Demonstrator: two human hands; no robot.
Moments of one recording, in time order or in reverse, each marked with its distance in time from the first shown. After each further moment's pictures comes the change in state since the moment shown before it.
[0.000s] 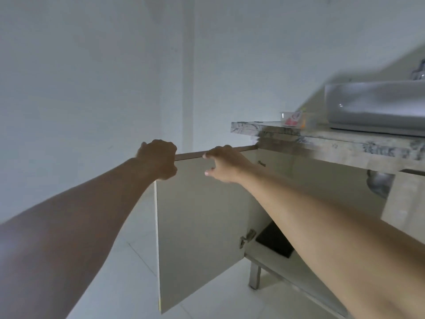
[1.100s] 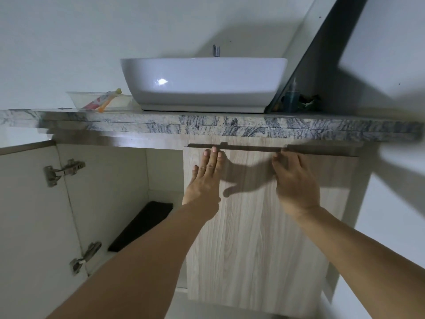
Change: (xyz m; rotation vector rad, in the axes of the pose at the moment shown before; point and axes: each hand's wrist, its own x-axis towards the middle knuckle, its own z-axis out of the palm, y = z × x) left_hand -0.072 0.533 0.034 -0.563 0.163 0.800; right_hand -0.402 0.374 -0.060 -0.709 0.654 0.668
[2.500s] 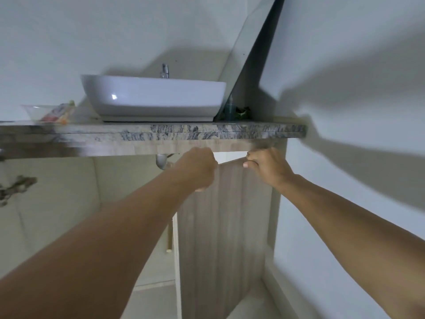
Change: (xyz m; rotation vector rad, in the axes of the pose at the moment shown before) left_hand -0.054 0.058 -0.165 -0.130 -0.170 0.179; right_hand 0.000 0.007 -0.125 0.178 -0.295 0.096
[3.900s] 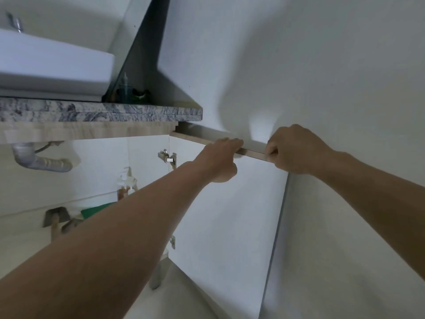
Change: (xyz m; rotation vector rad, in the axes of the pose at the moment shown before) left_hand 0.018 0.199 0.053 -0.467 -0.081 0.668; right_hand -0.144 0.005 -0.213 -0.693 -0.278 0.614
